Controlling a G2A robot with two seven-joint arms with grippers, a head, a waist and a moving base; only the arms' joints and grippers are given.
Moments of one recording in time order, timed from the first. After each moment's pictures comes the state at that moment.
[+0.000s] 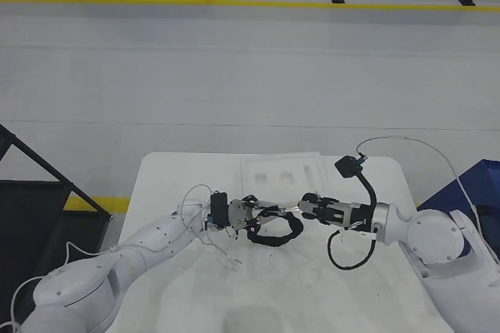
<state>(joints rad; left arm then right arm) 0.66 -1.15 -0.17 -0.85 1.39 -0.40 1.42 -1.27 -0.98 1.26 -1.98 -0.09 0.05 0.96</state>
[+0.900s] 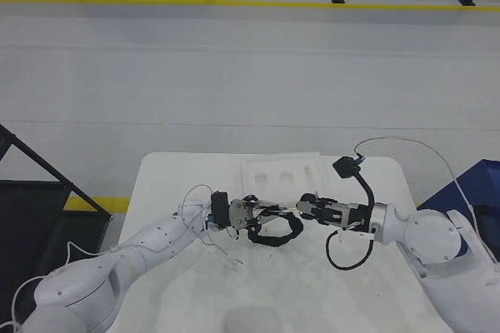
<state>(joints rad) 0.67 -1.15 -0.17 -0.85 1.37 -0.41 1.41 -1.26 -0.98 1.24 -1.97 -0.09 0.04 0.95</state>
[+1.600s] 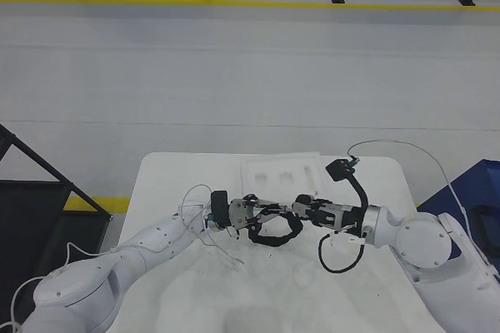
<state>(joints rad) 0.67 -1.15 -0.17 -0.86 1.34 -0.42 1.40 -1.26 -0.98 1.20 -2.00 -0.17 0.05 0.90</state>
